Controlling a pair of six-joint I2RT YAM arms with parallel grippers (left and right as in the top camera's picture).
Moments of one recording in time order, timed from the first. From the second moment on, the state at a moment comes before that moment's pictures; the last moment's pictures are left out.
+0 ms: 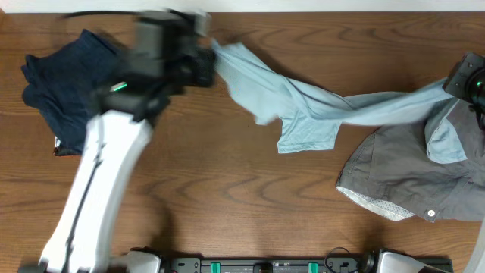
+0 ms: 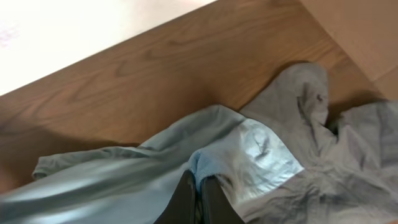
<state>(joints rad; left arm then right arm) -0.20 1.42 1.55 -0.72 0.30 -0.25 -0.21 1.40 1.85 -1.23 0.11 0.24</state>
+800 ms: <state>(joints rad) 0.07 1.19 1.56 -0.76 0.32 -0.24 -0.21 1.41 1.92 -1.22 -0.04 0.19</state>
